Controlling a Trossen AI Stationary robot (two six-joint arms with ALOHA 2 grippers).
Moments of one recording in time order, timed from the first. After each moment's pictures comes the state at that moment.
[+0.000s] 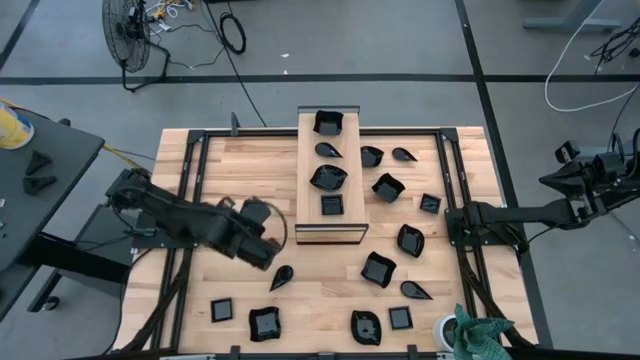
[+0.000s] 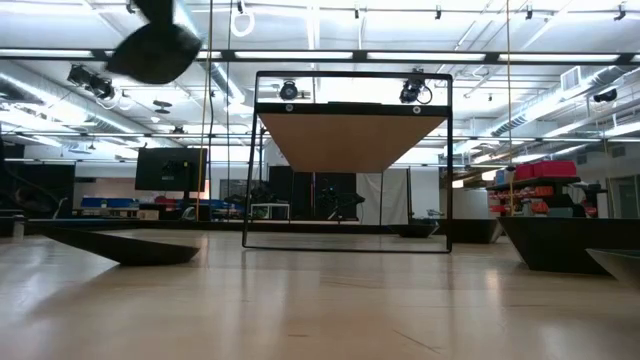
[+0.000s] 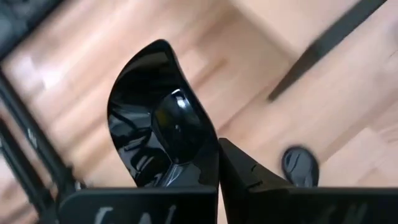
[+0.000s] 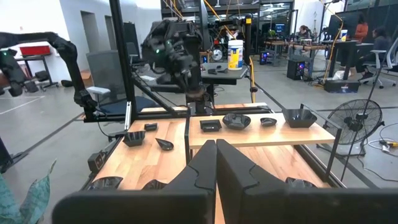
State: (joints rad) left arm -0.43 1.59 1.60 -1.52 -0.51 -1.23; right arm 0.02 0.00 1.47 -1.50 -0.01 0.04
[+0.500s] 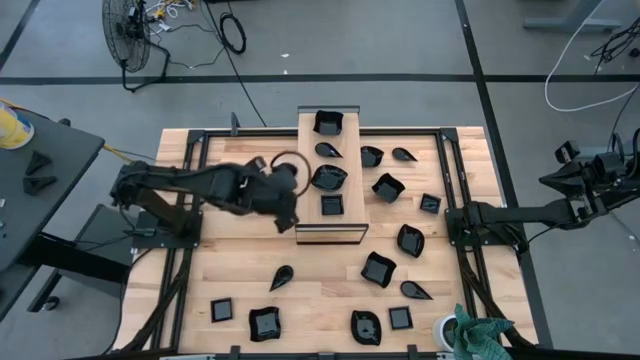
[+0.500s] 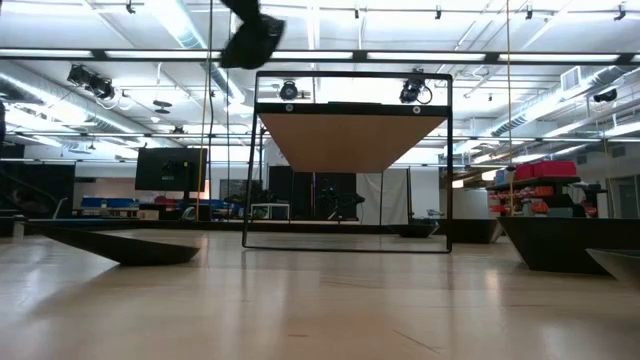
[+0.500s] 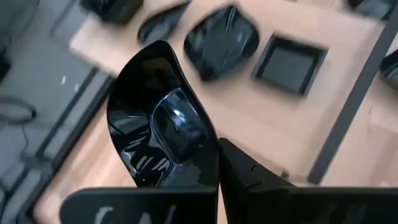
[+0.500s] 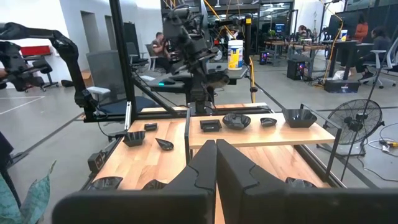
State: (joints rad) left arm -0.18 1.60 1.73 -1.24 -0.59 -0.52; right arm 0.02 0.00 1.47 -1.50 -0.01 0.04
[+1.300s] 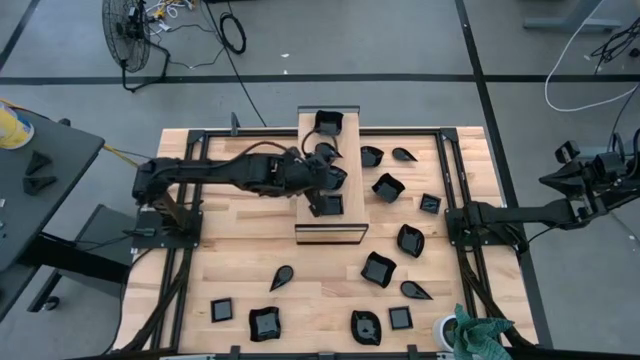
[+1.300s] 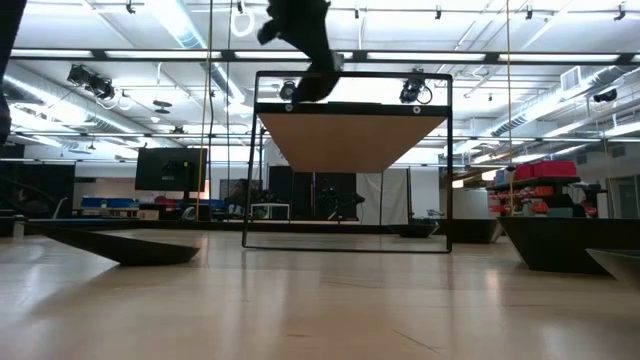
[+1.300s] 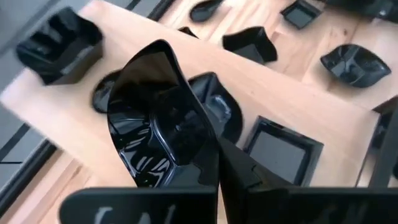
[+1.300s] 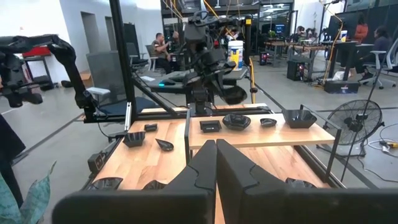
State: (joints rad) left arm -0.01 1.74 1.73 -0.87 -0.44 -0.37; right arm 0.02 0.00 1.47 -1.49 -0.01 0.04
